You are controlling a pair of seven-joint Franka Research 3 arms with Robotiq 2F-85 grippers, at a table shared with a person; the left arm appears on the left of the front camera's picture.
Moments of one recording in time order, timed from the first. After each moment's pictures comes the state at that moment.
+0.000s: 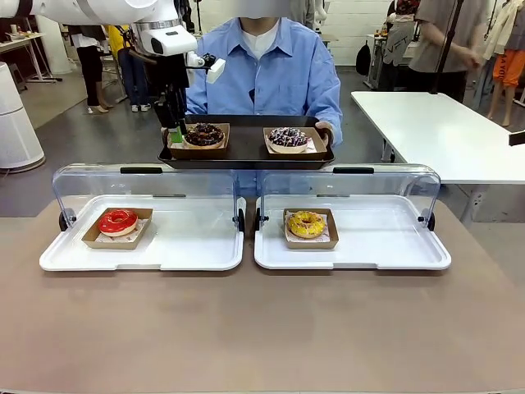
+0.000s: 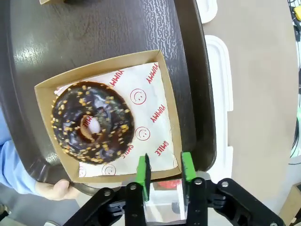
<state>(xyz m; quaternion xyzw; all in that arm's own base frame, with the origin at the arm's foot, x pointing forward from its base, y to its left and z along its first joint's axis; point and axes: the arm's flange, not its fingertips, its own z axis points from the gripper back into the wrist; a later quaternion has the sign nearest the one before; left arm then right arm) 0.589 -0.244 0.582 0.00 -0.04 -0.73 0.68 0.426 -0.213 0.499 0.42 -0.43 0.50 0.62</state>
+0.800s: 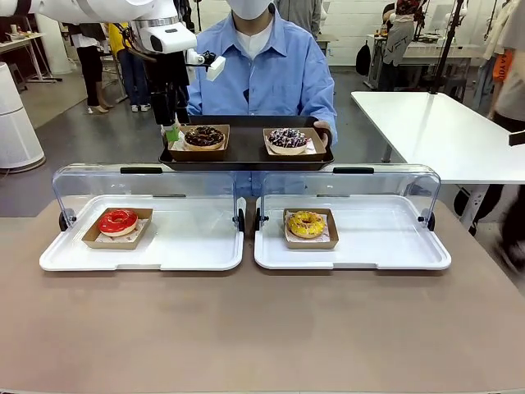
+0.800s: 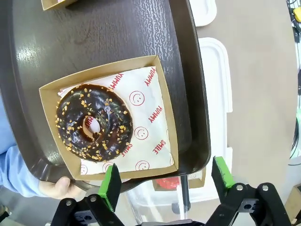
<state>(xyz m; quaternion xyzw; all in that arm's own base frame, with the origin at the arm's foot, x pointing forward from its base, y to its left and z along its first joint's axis) 0.587 -0.244 0.586 0.00 -0.04 -0.73 0.68 0.426 -0.213 0.499 0.42 -0.43 0.50 0.62</state>
